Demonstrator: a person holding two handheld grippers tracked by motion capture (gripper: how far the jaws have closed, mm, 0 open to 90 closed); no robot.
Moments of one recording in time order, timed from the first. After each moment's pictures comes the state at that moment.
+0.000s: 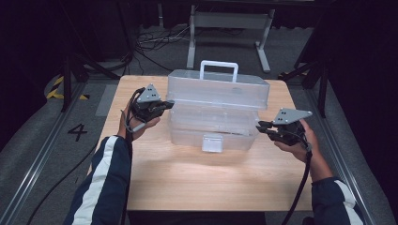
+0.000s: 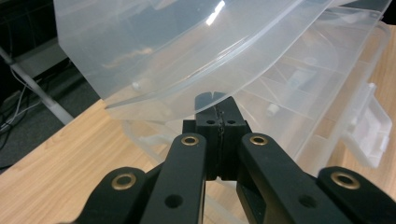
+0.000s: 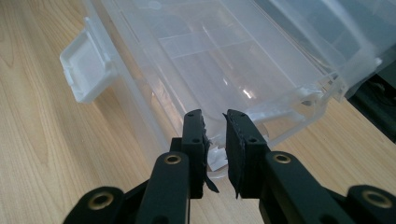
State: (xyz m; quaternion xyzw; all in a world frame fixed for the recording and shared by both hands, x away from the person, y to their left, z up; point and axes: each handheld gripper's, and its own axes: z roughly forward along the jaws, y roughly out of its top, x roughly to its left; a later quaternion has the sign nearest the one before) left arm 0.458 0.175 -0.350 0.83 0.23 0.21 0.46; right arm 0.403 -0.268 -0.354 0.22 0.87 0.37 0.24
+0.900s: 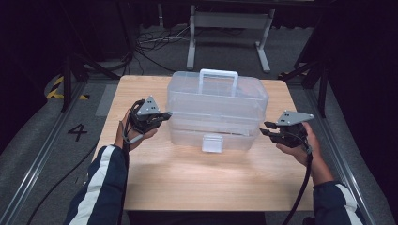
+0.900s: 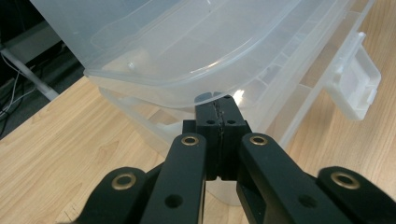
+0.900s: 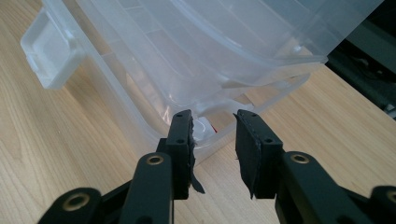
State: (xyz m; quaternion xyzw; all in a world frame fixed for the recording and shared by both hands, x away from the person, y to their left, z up) left arm 0.435 0.181 -0.372 0.85 0.23 0.21 0.43; right arm 0.403 -0.280 -0.369 0.27 0.86 0.36 0.25
